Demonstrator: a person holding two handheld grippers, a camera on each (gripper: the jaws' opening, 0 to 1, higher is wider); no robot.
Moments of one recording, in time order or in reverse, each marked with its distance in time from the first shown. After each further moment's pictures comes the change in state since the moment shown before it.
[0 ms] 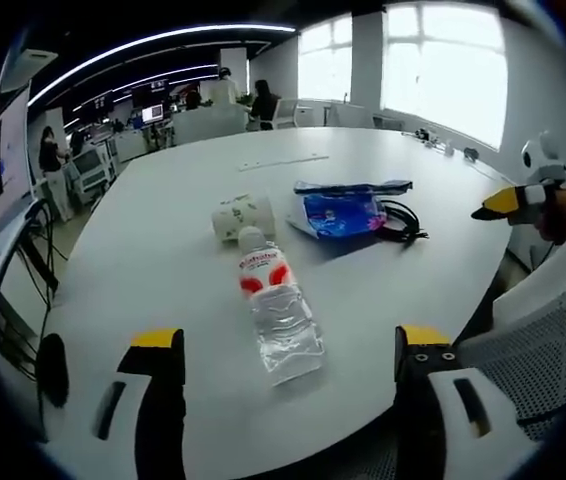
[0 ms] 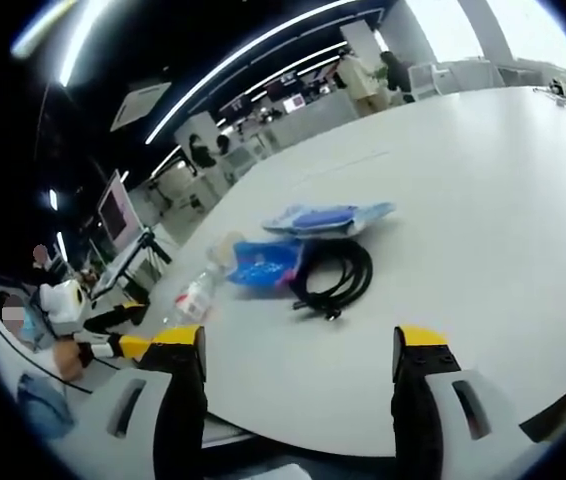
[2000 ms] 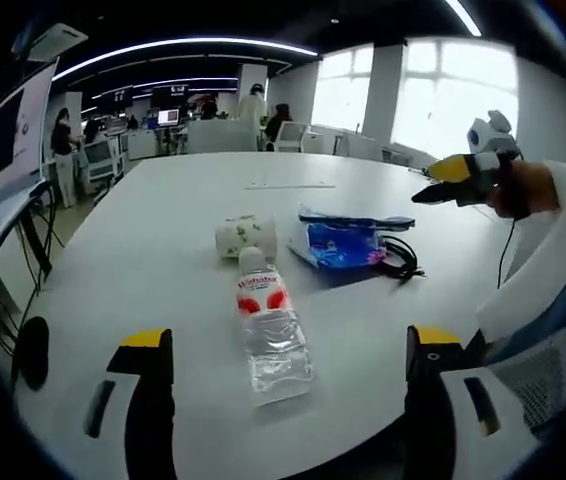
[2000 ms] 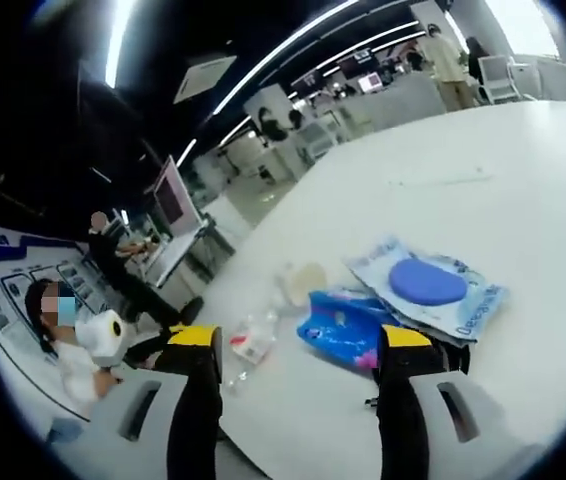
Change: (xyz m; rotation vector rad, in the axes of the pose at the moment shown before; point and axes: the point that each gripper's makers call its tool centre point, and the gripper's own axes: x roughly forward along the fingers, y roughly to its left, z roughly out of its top) left arm 0.002 -0.003 0.016 -0.118 -0.114 -0.016; right arm 0.081 0.086 0.081 -0.121 0.122 0.320
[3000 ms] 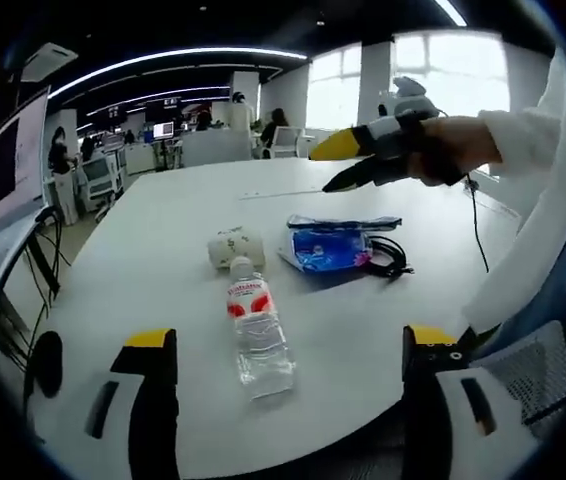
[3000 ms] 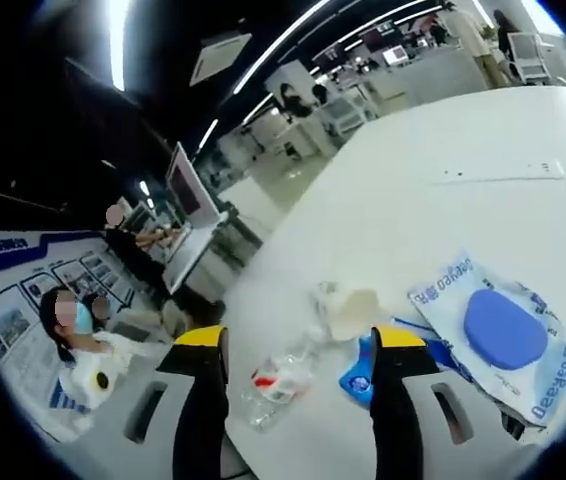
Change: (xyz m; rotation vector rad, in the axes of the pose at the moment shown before) left arm -0.019 -0.023 0.007 0.079 -0.017 0.020; right arm 0.094 0.033 0.026 0.025 0.126 0.129
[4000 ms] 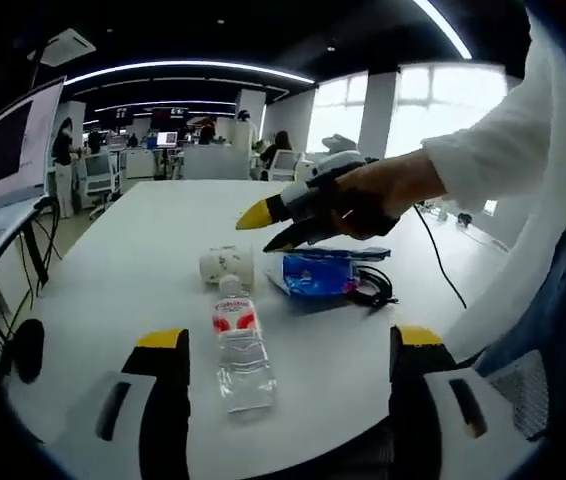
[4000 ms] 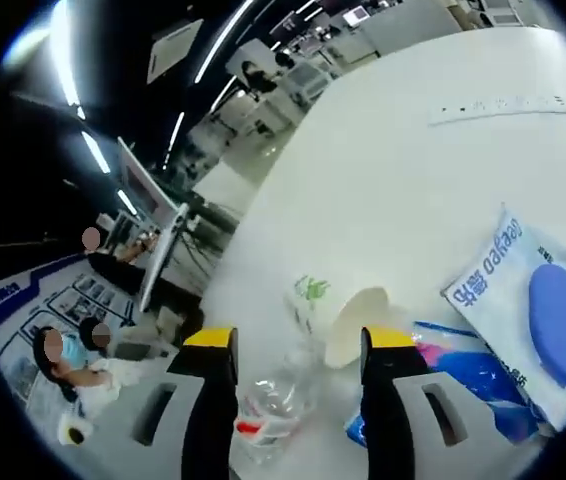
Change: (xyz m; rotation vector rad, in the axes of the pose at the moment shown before) left arm -0.001 -0.006 0.013 -0.112 -0.103 -0.053; right arm 0.090 -0.030 -0.020 0.172 0.116 -0.063
